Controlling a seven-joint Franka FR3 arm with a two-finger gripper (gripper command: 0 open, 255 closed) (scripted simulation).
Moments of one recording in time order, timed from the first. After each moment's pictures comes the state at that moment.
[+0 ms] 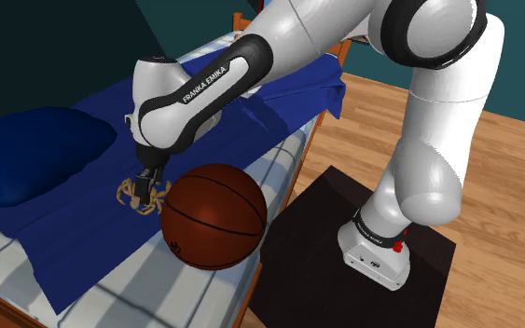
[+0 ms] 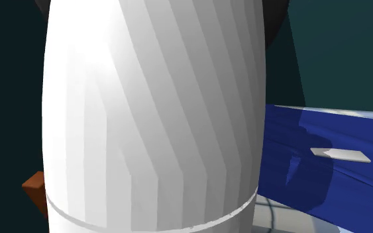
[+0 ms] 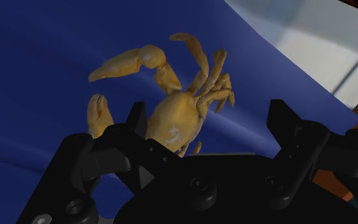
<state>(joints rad) 0.36 0.35 0.27 -2.03 0.23 2.50 -0.29</state>
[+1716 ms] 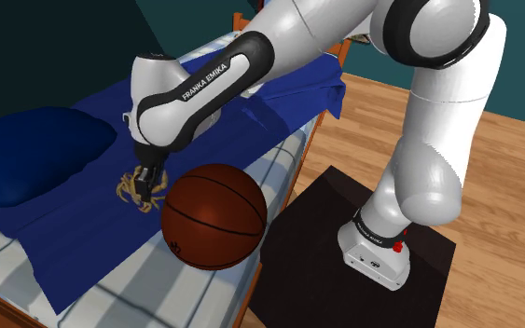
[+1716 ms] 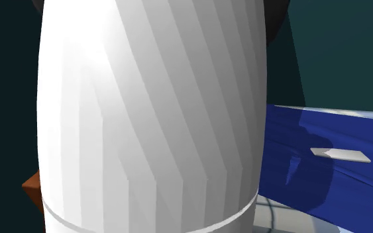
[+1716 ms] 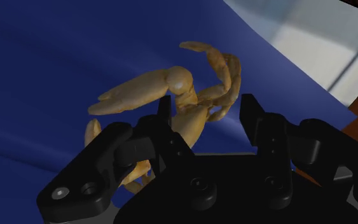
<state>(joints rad) 0.36 0.34 0.27 -2.02 0.23 2.49 -0.29</state>
